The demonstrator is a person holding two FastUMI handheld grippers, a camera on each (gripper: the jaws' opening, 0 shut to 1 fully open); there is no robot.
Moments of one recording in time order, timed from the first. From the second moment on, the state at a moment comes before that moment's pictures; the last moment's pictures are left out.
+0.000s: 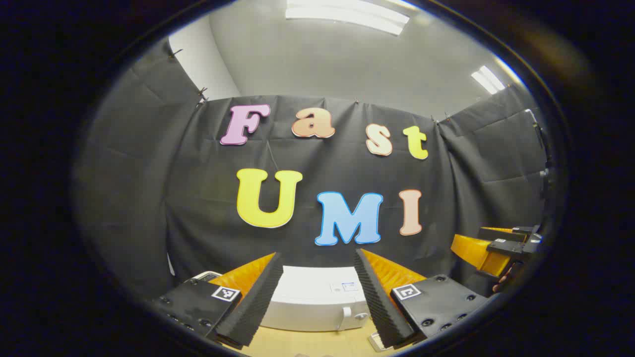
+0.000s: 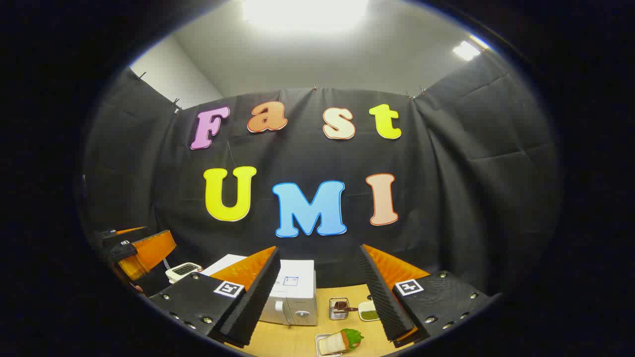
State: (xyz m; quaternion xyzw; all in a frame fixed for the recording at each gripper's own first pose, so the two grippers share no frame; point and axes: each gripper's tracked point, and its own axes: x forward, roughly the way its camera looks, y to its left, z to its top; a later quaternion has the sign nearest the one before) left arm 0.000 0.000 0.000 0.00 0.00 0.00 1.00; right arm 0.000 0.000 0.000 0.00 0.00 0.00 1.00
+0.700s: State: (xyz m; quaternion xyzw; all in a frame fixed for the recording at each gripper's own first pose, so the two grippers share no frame) left arm -0.008 0.004 -0.009 -0.02 0.00 -0.01 1.00; right arm -0.010 0.009 -0.010 0.00 0.01 0.01 1.00
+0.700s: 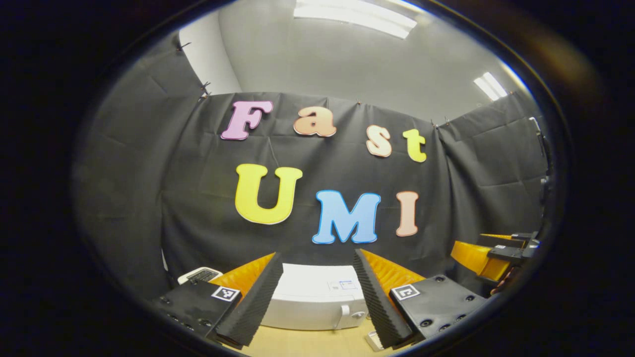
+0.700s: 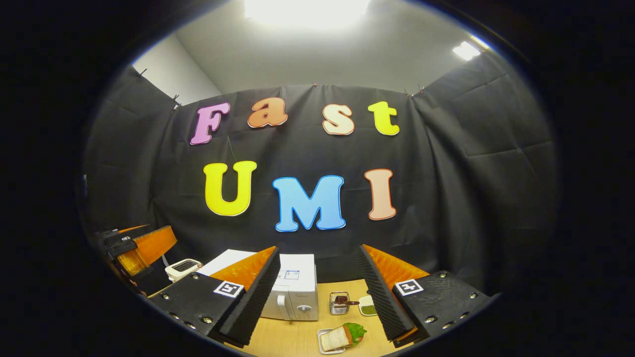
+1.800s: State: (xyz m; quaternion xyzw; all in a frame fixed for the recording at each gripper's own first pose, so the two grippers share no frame) left arm 0.084 -0.092 -0.223 0.00 0.12 -0.02 0.99; right arm 0.022 -0.070 -0.067 0.00 0.06 0.01 1.00
